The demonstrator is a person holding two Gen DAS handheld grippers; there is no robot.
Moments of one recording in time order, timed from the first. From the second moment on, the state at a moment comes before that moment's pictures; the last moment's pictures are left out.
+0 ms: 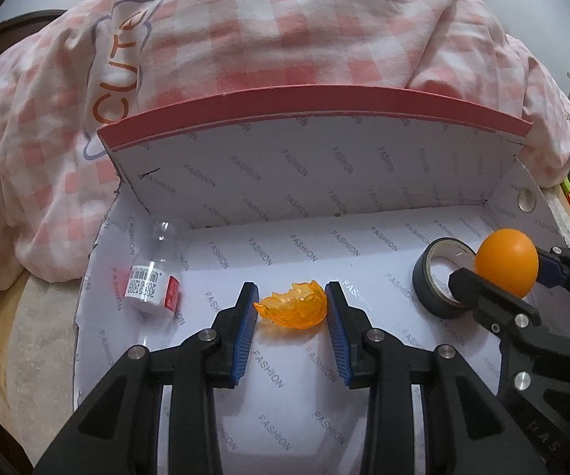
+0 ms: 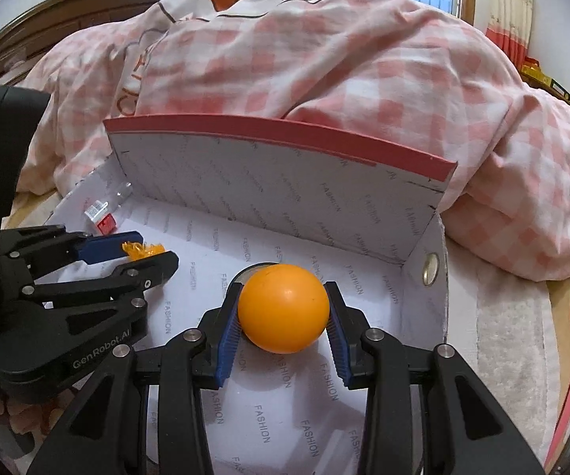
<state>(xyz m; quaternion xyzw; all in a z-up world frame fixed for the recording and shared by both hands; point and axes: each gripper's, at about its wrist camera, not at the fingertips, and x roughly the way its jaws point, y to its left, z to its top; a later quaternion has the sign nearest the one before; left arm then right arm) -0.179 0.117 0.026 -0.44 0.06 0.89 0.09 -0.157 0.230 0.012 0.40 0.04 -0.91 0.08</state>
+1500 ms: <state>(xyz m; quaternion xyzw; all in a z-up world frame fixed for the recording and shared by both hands) -0.146 0.118 0.034 -0.44 0.04 0.89 0.07 -0.144 0.234 0.021 0.37 0.02 -0.92 0.09</state>
